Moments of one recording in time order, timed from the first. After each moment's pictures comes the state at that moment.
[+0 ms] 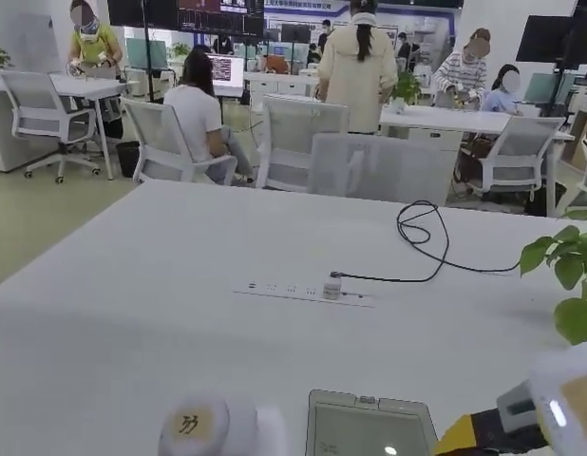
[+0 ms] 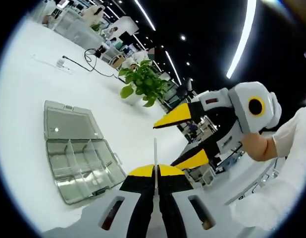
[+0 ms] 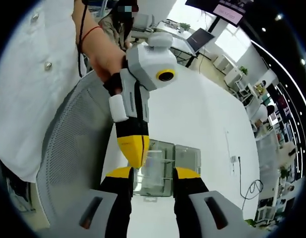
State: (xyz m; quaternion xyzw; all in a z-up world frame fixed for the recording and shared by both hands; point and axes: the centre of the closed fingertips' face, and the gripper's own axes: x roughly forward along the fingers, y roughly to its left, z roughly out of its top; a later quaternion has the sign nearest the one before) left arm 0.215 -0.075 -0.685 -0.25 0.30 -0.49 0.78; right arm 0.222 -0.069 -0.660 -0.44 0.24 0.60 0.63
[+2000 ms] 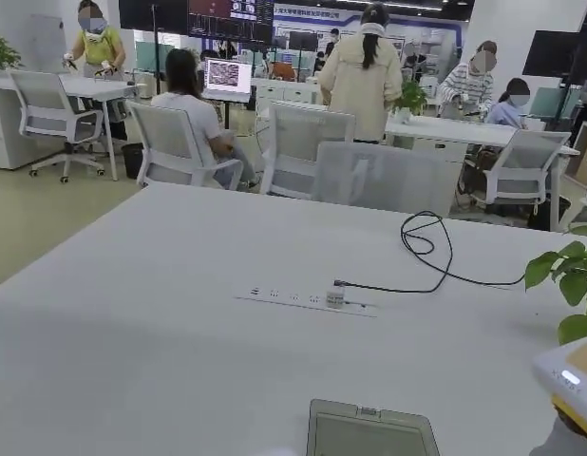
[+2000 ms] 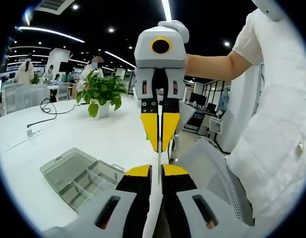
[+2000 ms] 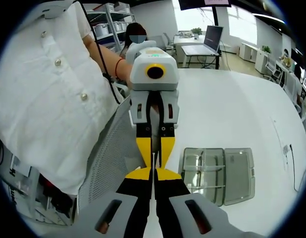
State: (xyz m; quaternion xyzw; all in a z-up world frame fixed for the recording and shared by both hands) left arm 0.178 -0.076 -0.682 -0.01 0.16 -0.62 0.76; right arm 0.173 -0.067 -0.669 -0.26 0.33 0.73 0.54
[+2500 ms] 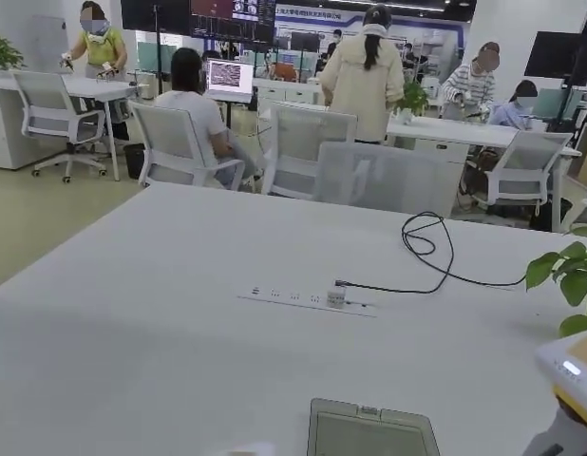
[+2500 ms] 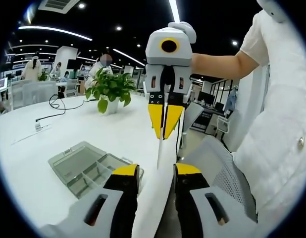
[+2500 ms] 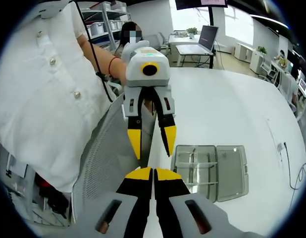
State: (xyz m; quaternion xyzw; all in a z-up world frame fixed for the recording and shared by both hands) left arm 0.188 -0.059 -0.692 -0.01 0.18 -0.59 0.79; right arm 0.188 -0.071 -0.671 -0.28 0.33 0.71 0.56
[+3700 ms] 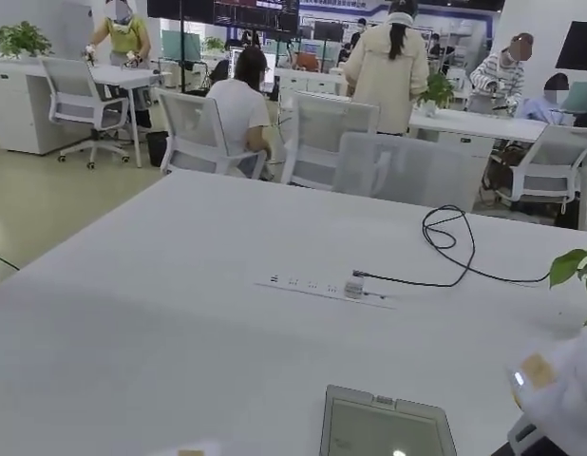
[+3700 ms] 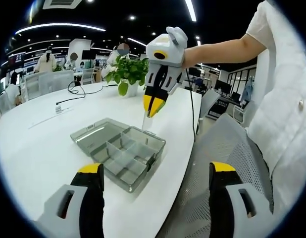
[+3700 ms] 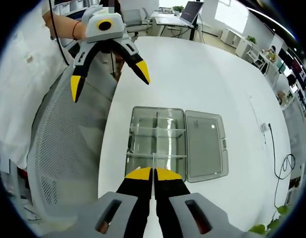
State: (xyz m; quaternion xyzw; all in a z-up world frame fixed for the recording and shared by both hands) left arm 0.194 -0.002 -0.736 0.03 0.23 -0.53 0.82; right arm 0.267 -0.100 -0.748 -0.39 0.36 0.61 0.59
